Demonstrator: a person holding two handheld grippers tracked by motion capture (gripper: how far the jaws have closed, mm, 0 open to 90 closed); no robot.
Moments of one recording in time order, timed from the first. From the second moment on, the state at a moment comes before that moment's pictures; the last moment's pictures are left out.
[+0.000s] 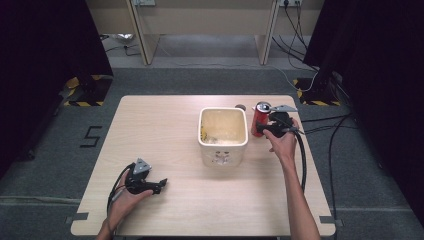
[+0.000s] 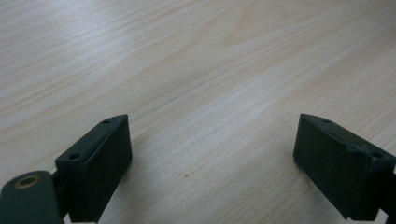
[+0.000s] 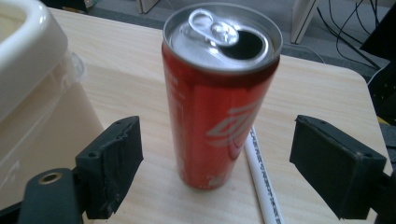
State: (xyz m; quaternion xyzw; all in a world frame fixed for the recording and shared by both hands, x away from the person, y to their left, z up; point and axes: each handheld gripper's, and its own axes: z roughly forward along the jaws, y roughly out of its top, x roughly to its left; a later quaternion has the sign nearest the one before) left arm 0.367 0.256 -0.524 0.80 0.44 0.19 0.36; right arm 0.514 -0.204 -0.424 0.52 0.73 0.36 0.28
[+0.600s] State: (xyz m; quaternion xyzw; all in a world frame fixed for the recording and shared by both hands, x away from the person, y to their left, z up) left arm 0.367 0.256 -0.524 0.80 0.44 0.19 0.36; right arm 0.541 -0.201 -0.441 0.54 0.72 0.36 0.26
